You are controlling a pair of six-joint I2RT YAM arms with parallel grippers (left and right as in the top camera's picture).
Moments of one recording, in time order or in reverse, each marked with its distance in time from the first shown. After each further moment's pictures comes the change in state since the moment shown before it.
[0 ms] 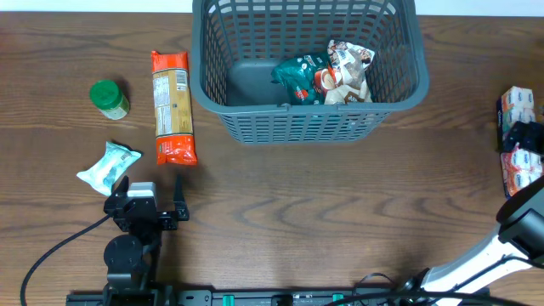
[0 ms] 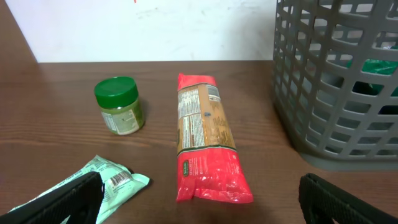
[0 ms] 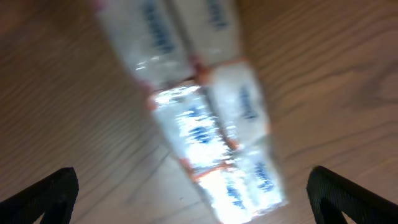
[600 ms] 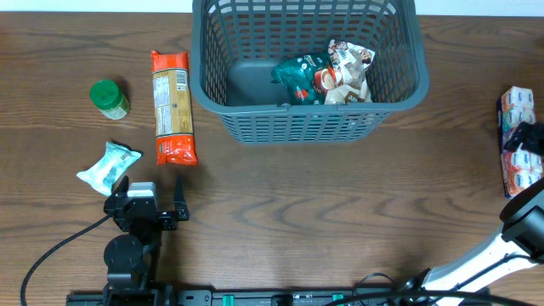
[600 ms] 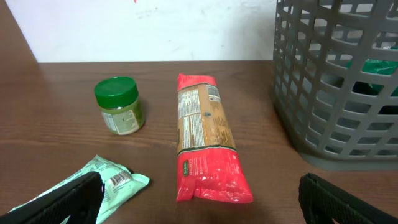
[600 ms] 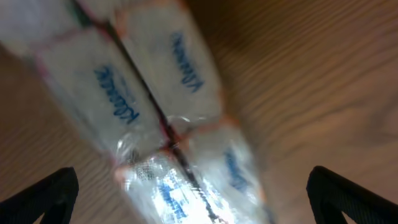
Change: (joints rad) left arm 0.000 0.000 0.000 0.000 0.000 0.000; right arm -0.023 0.033 -0.093 0.210 -0.012 0.000
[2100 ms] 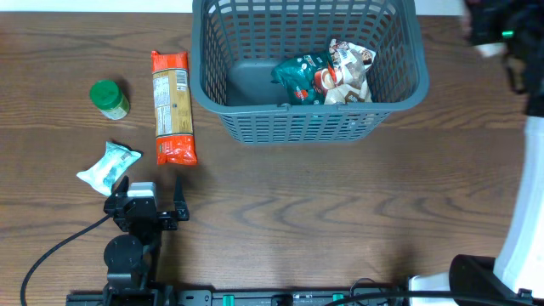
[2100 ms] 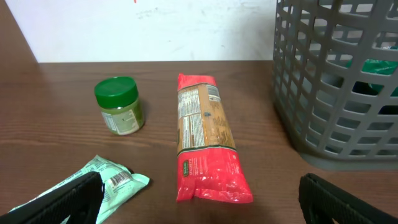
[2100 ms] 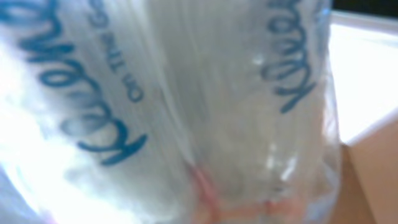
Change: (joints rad) left arm 0.000 0.000 0.000 0.000 0.000 0.000; right arm 0.699 -0.481 0.489 -0.090 -0.244 0.002
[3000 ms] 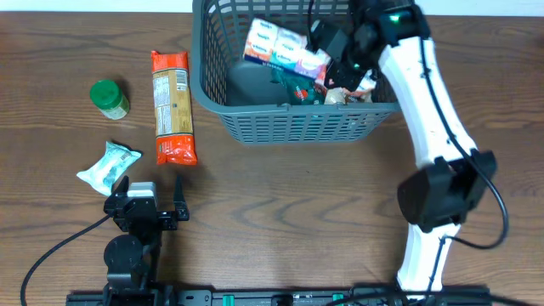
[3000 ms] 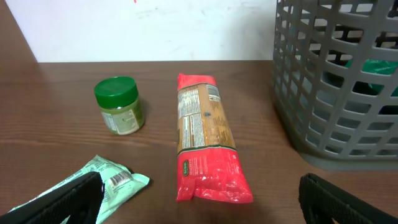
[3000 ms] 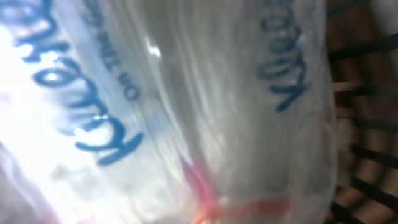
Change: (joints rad) left arm 0.000 0.000 0.000 0.000 0.000 0.000; right arm 0.310 0.498 -0.014 -0.249 -0.019 -0.545
